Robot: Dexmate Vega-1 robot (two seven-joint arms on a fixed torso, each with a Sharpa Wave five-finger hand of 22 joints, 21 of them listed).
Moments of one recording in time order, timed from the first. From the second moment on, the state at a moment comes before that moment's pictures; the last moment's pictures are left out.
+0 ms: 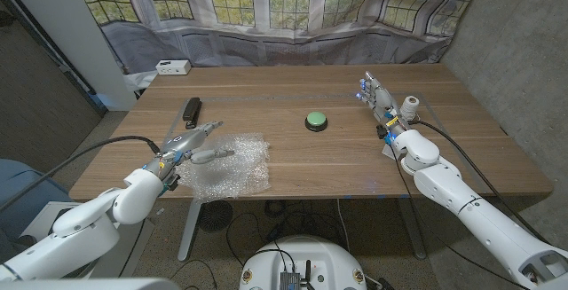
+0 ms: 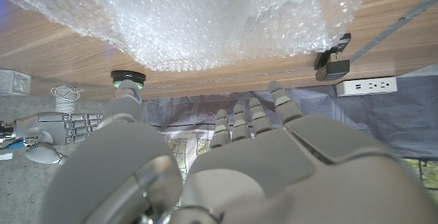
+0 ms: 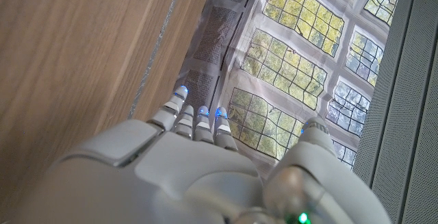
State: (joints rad) left arm 1.58 0.98 -0.01 -2.06 0.41 0.09 0.21; left_hand 0.48 -0.09 0.34 -0.17 0.18 0.06 0.02 0.18 0.18 0.06 0.04 0.20 0.21 0.05 0.09 0.18 0.18 0.13 0.21 0.20 0.18; right arm -0.93 -0.58 -0.37 -1.52 0.57 0.26 -0.07; right_hand 0.21 0.04 0.15 -0.13 0.19 0.12 0.09 0.20 0.18 0.05 0.15 0.20 0.19 -0.02 0.12 0.20 0.20 0.19 0.05 0.20 0.17
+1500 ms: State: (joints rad) left arm 1.44 1.06 0.23 -2.00 0.33 0.21 0.23; left_hand 0.52 -0.08 0.34 -0.17 0.19 0.06 0.02 0.19 0.18 0.06 0.04 0.20 0.21 0.05 0.09 0.18 0.18 0.10 0.21 0.20 0.18; right arm -0.93 -0.57 -0.38 -1.51 0.57 0.24 -0.07; right_hand 0.22 0.04 0.15 -0.13 0.19 0.12 0.09 0.20 0.18 0.06 0.15 0.20 0.19 -0.02 0.12 0.20 0.20 0.18 0.06 0.20 0.17
